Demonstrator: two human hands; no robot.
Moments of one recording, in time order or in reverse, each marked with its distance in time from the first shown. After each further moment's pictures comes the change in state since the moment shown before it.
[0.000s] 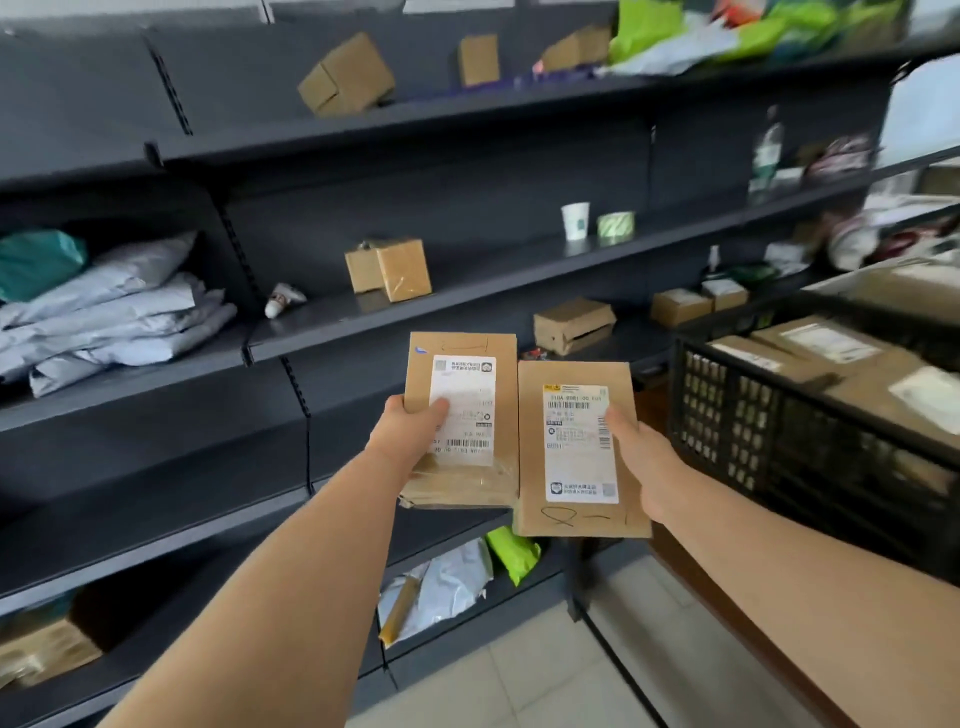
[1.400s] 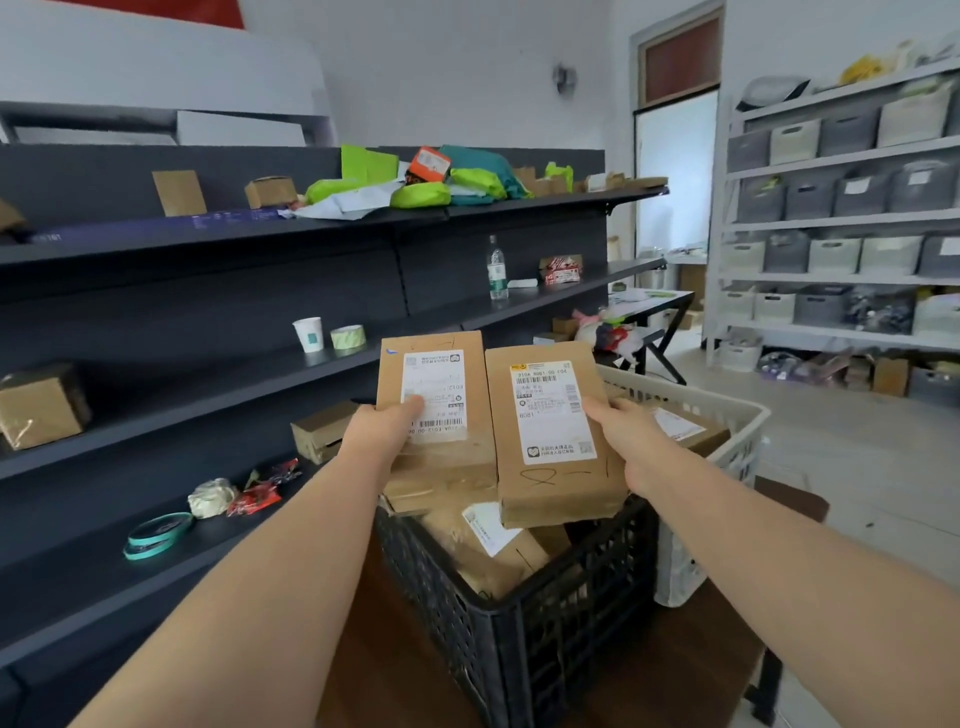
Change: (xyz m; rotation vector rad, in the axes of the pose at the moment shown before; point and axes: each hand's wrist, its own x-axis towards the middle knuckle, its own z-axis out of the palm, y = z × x) left_hand -0.118 0.256 0.426 -0.178 -0.141 0.109; right_hand 0.060 -0.164 -0.479 0.030 0.247 -0.194
